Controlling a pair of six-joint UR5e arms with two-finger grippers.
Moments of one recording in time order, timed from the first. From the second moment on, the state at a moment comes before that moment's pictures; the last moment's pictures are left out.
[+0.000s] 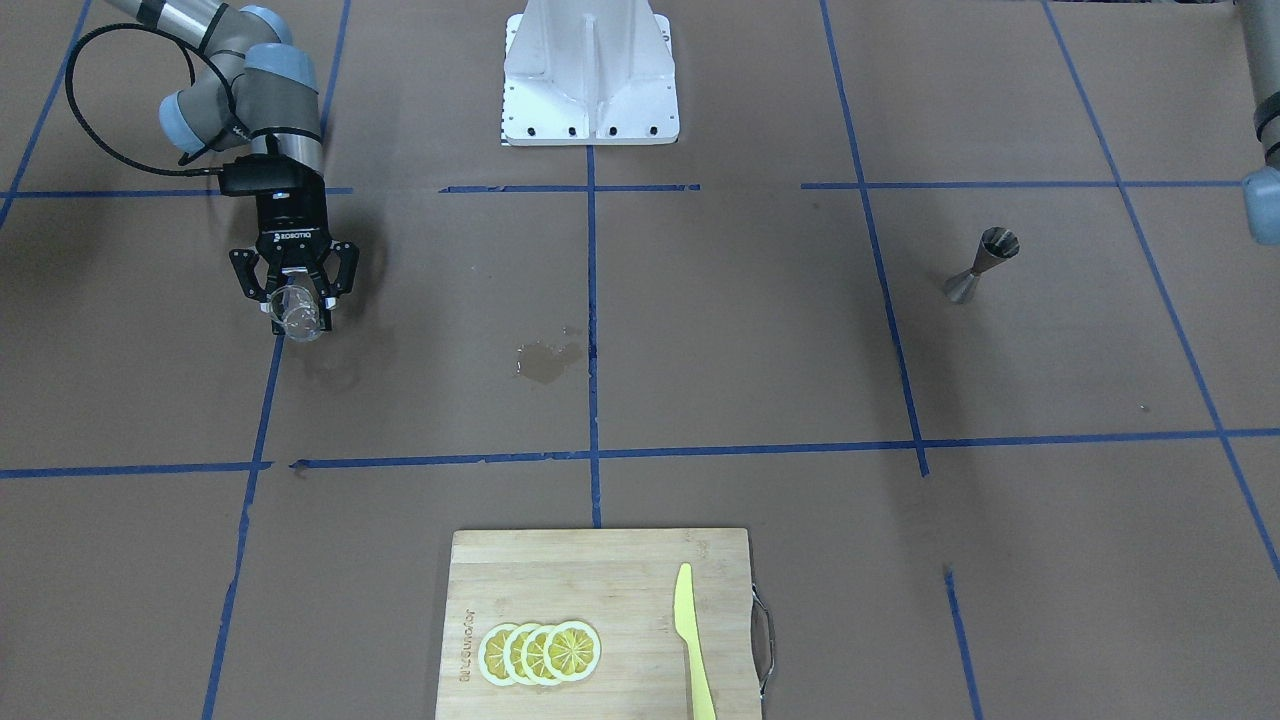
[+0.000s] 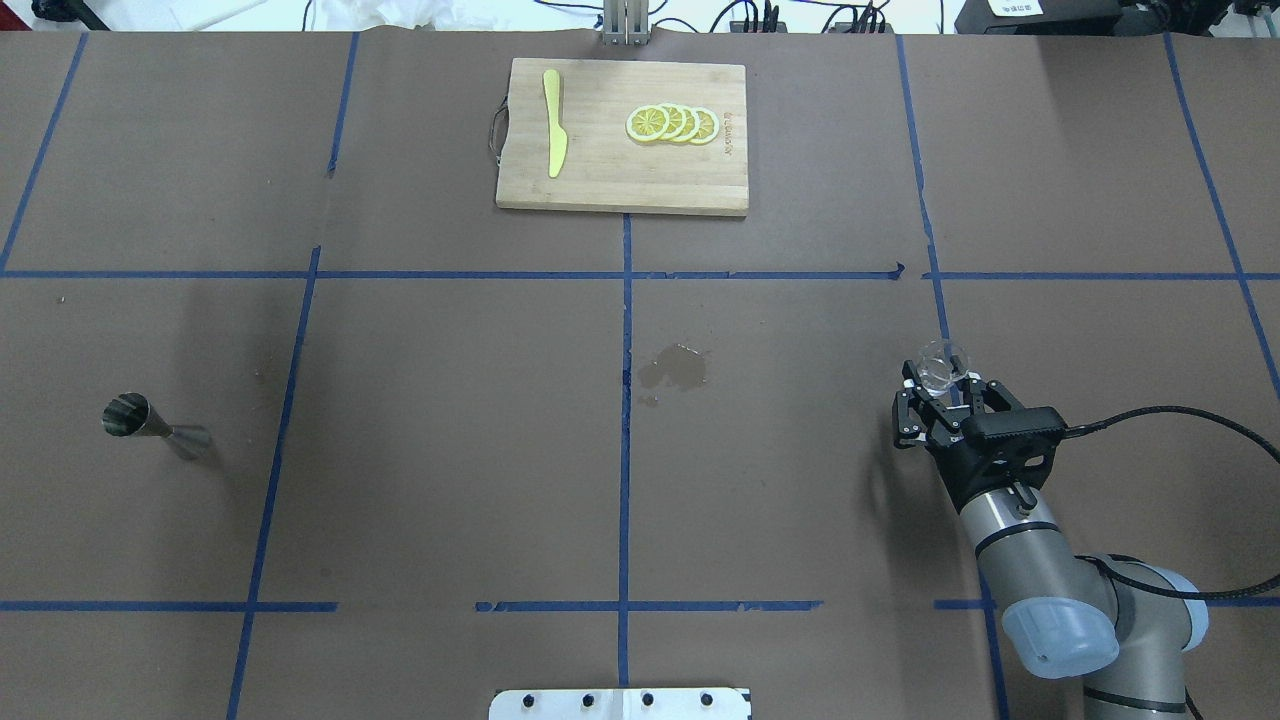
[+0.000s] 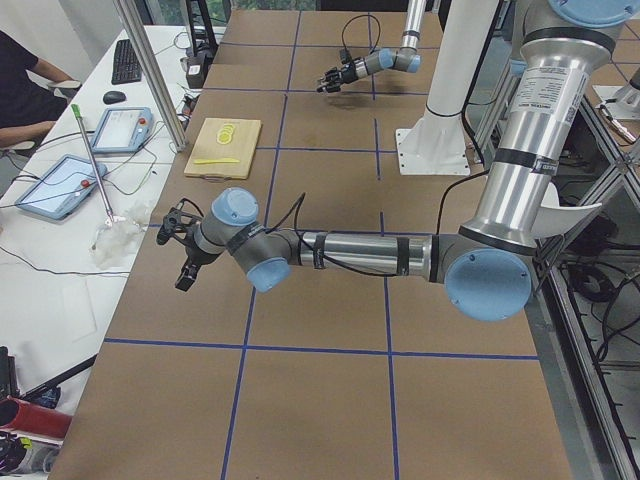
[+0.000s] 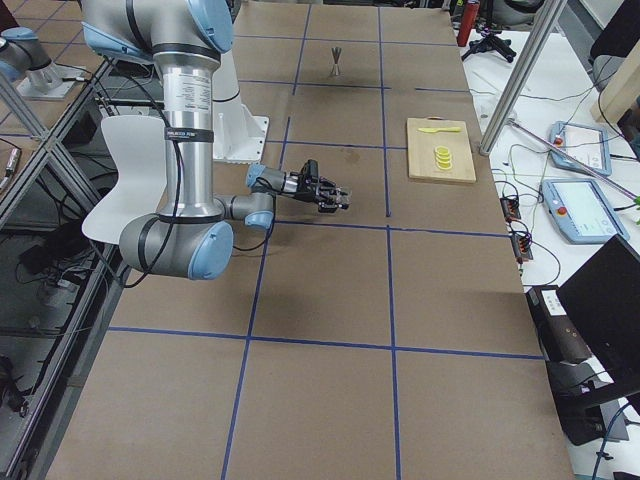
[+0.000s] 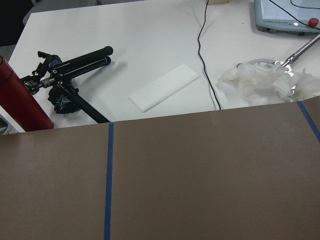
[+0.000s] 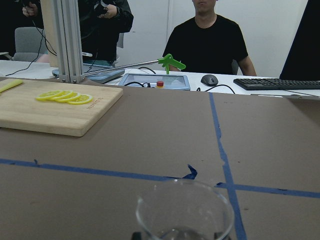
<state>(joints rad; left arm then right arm) -1.39 -1.81 -1.34 -2.44 -2.09 -0.59 0.17 -1.58 1.64 -0.54 0.52 1.15</state>
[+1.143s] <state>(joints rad) -1.53 -1.75 -1.57 -1.72 -2.34 -0.11 0.12 -1.58 1.55 -0.52 0.44 1.22</state>
